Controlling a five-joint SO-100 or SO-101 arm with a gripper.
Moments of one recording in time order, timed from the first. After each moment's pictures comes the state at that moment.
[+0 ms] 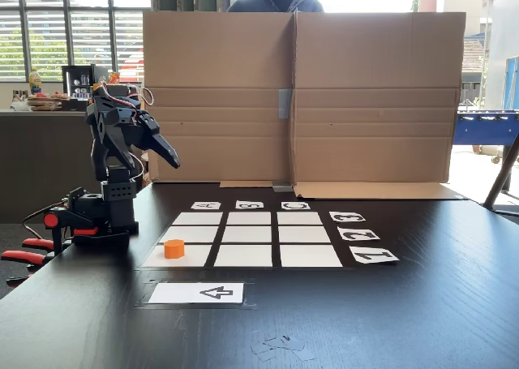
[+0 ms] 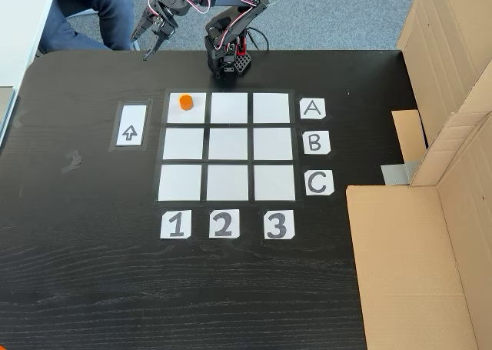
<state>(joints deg) 64.2 149.9 125.2 60.4 -12.0</state>
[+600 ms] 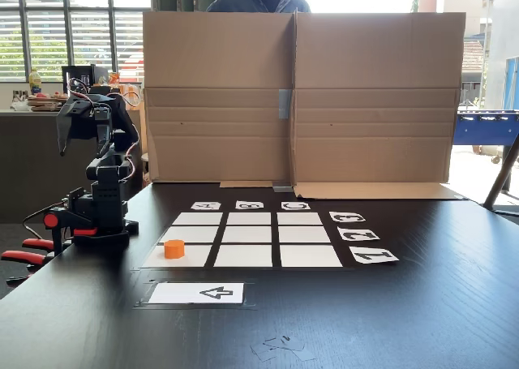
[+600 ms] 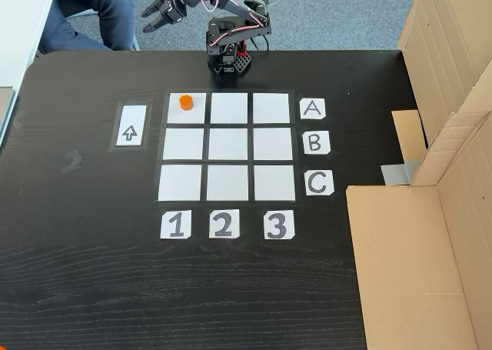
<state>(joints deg) 87.6 169.0 142.6 67.2 -11.8</state>
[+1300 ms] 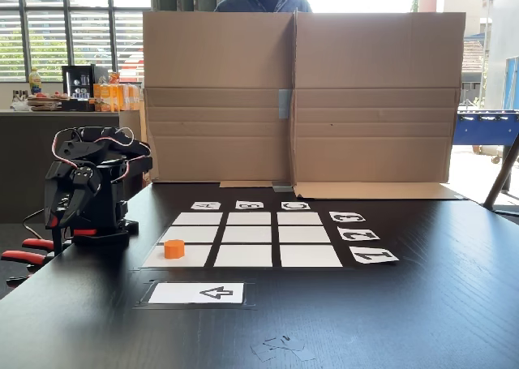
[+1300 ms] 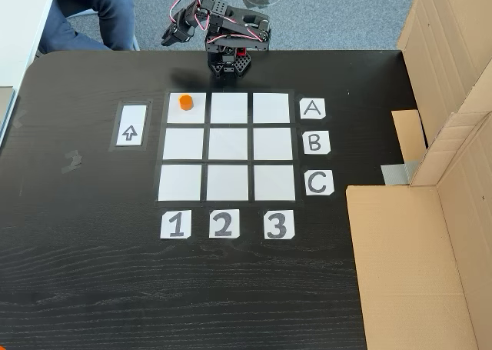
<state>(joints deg) 96.2 180.4 166.0 66.7 -11.9</state>
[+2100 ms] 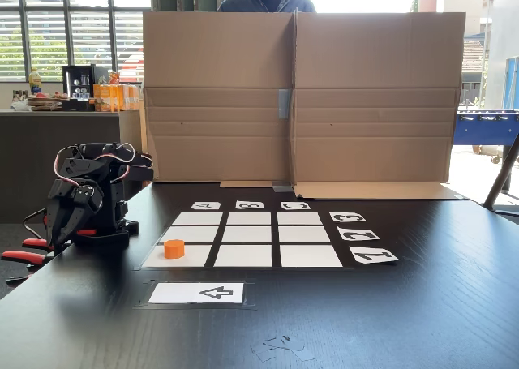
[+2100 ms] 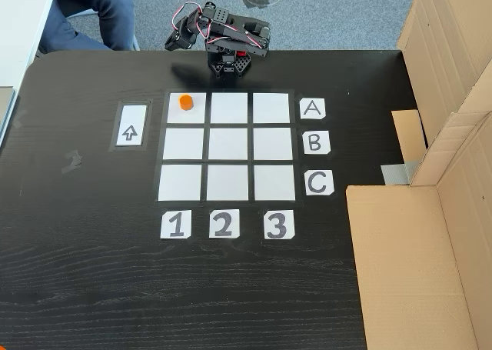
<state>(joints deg) 96.8 189.0 175.1 65.7 -11.9</state>
